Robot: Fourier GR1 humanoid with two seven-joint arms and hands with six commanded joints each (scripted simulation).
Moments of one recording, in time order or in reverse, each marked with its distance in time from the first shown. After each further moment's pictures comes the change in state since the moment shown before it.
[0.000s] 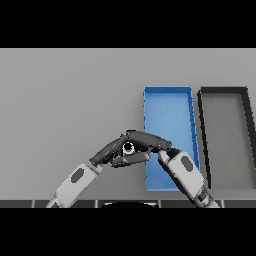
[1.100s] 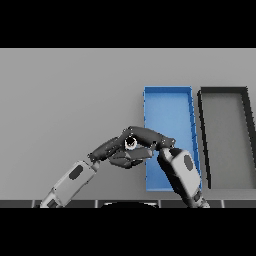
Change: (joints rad) left arm -0.056 0.066 -0.020 0.050 -0.103 -0.011 0.119; right arm -0.001 0.111 -0.110 -0.038 -0.112 0.018 0.126
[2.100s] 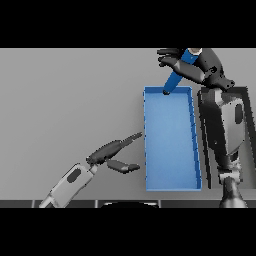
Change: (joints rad) left arm 0.046 0.021 -0.010 -0.031 0.019 -0.022 -0.002; right arm -0.503 -0.403 -0.350 0.400 -0.266 -0.451 0.055
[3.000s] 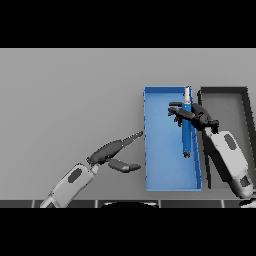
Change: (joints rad) left arm -0.002 -0.011 0.000 -0.002 -0.001 0.011 0.025; right arm 0.450 -0.201 0.437 0.119 -0.121 -0.226 0.089
